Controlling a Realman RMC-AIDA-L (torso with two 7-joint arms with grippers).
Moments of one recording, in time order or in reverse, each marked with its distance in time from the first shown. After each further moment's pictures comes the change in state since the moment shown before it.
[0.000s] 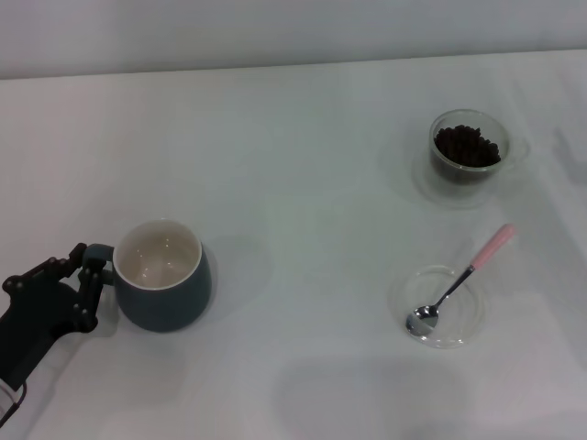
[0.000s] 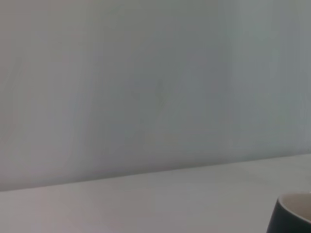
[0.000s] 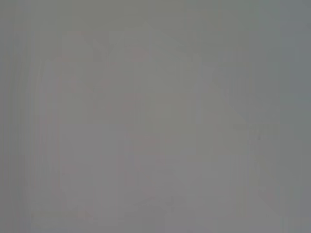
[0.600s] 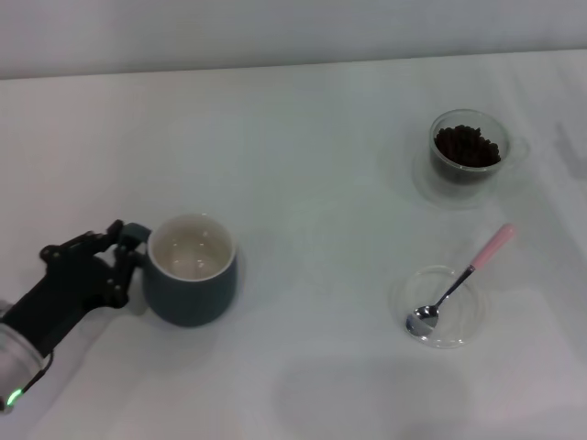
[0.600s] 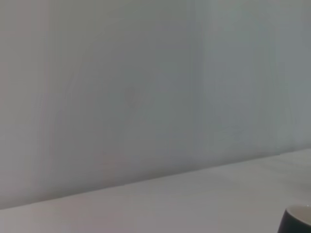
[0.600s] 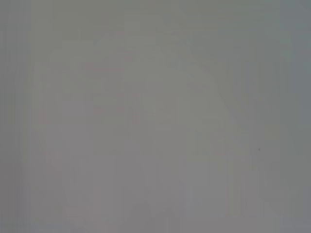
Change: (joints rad) left arm -0.085 0.002 0.000 0.001 0.056 -0.039 -0.021; right arm 0.009 0.000 0.001 -0.021 0.005 0.006 0.009
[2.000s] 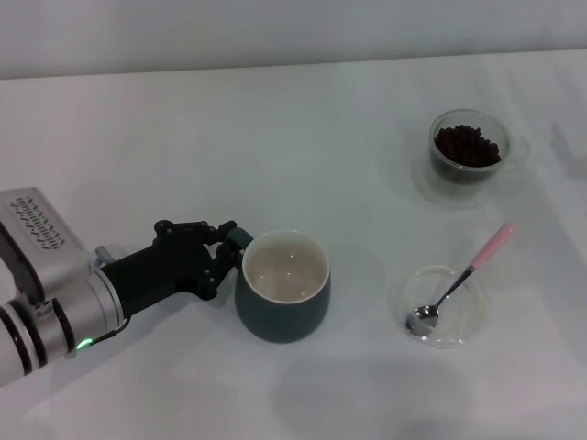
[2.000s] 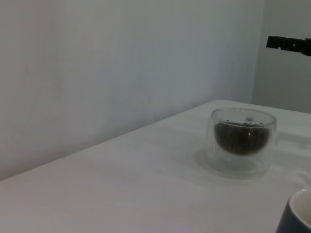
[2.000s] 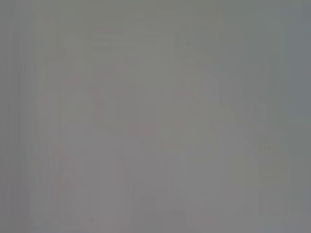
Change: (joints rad) left arm -0.224 -0.001 0.003 0.034 0.353 -0.147 -0.215; right arm 0.004 0.000 -0.003 0.011 0.000 0.002 0.003
